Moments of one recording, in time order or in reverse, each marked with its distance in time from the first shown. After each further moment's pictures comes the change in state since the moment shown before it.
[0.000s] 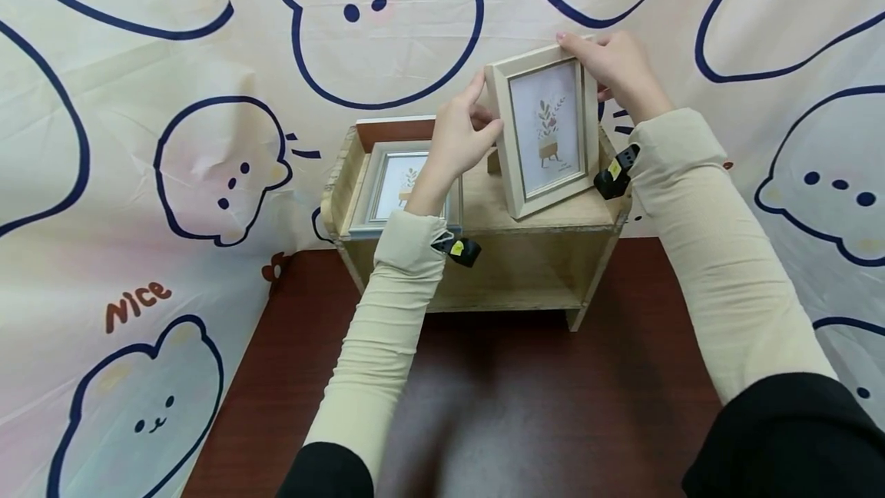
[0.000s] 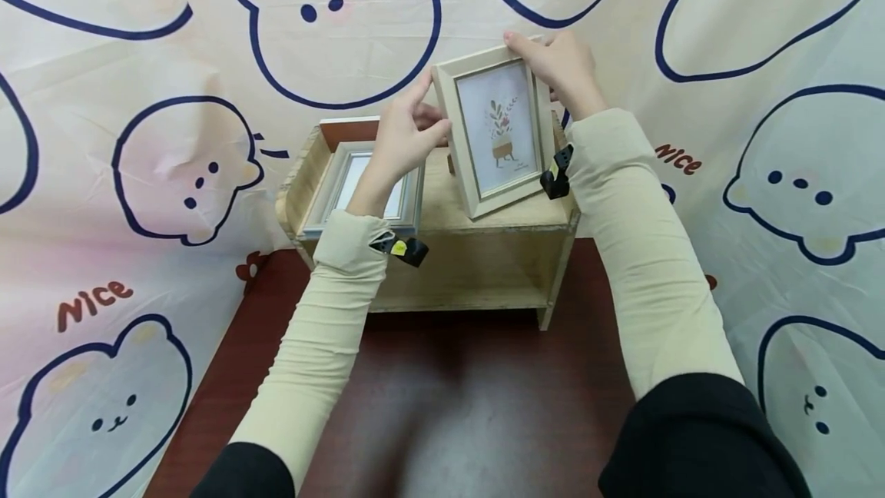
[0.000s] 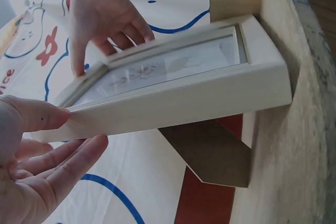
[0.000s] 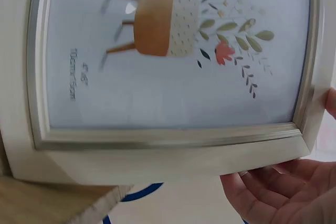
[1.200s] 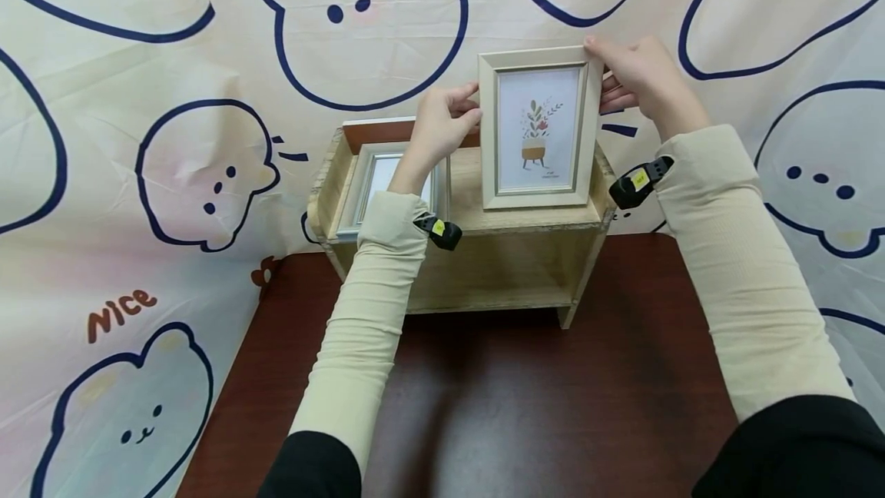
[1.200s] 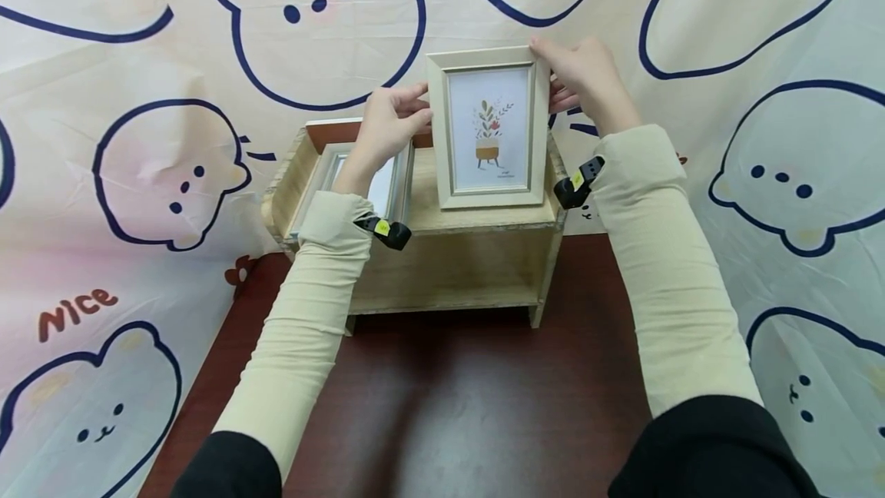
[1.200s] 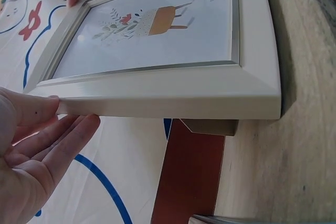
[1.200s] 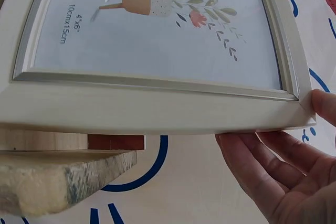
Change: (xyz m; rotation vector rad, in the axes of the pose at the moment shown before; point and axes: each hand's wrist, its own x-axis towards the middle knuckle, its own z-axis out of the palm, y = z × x) left_hand 0.019 -0.024 -0.009 -0.164 -0.081 -0.065; right_hand -0.018 0.019 -0.022 0.319 -0.086 0.089
